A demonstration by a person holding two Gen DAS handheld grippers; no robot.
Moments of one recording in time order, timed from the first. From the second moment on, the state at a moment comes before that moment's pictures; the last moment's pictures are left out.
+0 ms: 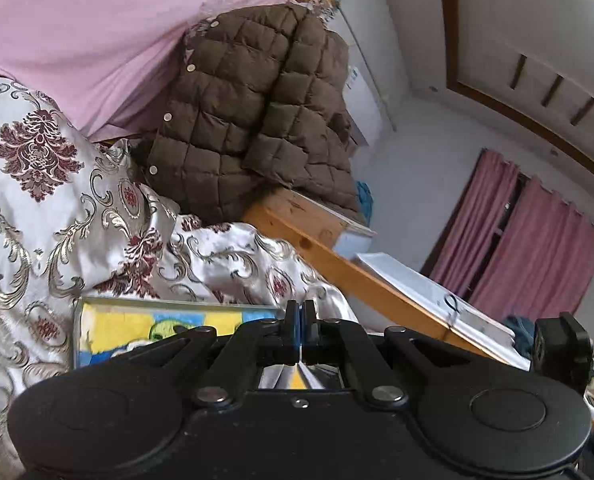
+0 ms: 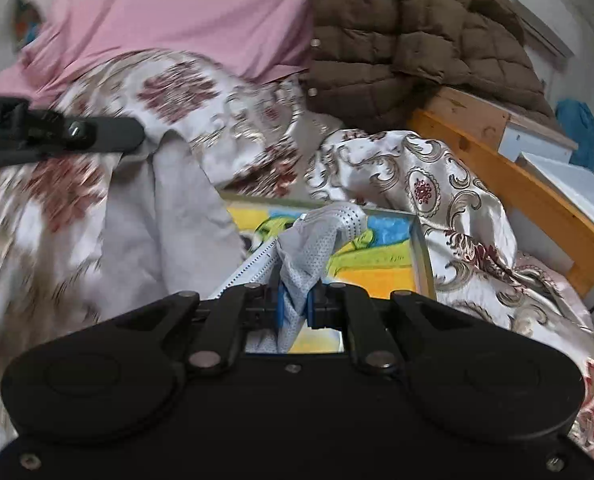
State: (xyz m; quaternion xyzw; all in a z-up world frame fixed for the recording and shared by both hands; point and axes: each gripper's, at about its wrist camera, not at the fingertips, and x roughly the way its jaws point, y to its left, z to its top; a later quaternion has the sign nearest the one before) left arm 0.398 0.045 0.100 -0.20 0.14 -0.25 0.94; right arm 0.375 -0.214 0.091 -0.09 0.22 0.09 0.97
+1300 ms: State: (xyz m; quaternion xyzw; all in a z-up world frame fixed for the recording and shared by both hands) left arm 0.448 0.039 -0.007 -0.17 0.25 -0.09 0.95; right arm 0.463 -0.226 0.011 -0.08 0.28 0.04 0.96
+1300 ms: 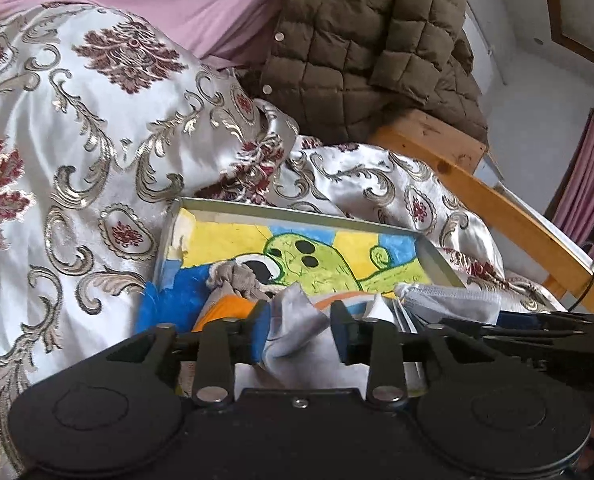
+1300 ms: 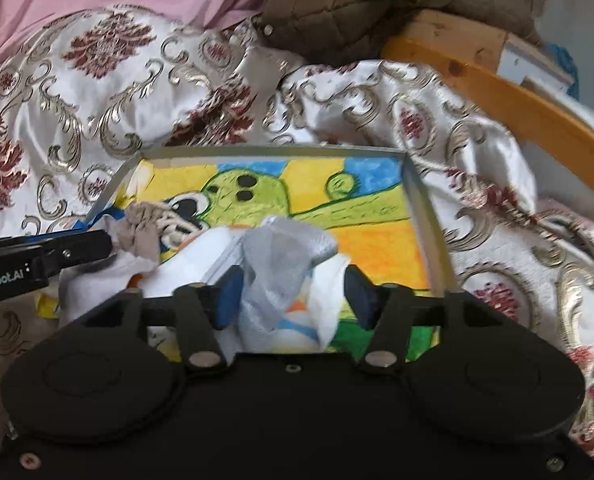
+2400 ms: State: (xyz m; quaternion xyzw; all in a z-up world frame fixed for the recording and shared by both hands) left arm 0.252 0.032 0.072 -0.10 0.16 -0.13 0.97; right arm 0.235 -0.281 0.104 -0.07 0.16 0.08 0.98
